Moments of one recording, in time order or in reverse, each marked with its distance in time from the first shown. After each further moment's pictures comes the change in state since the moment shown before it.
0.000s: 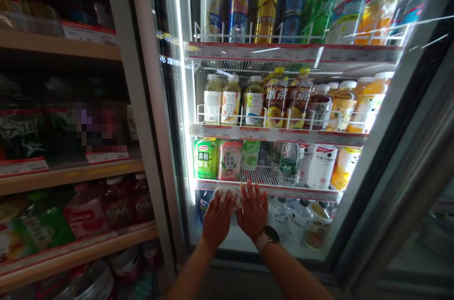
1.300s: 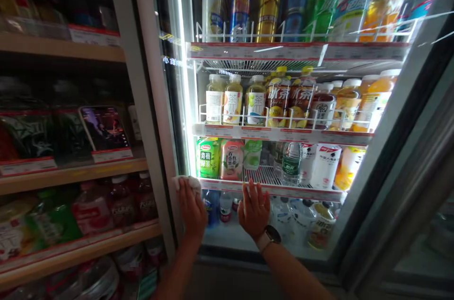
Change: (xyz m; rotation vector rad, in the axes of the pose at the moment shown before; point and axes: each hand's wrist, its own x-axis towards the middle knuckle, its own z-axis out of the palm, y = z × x) left_hand 0.014 -0.054 -0.022 -0.092 0.125 -0.557; right_hand 0.002 -0.004 0.000 -0.015 0.004 0.029
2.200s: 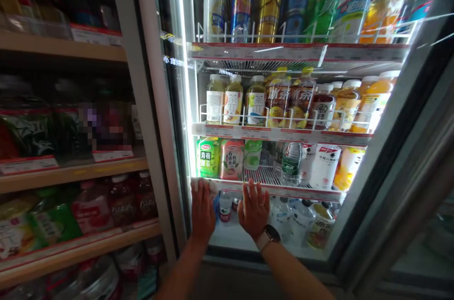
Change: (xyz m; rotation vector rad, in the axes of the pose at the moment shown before) left_hand -0.015 0.017 0.003 0.000 -0.114 0.223; right_hand 0.001 0.000 -0.001 -0.008 0.003 -0.004
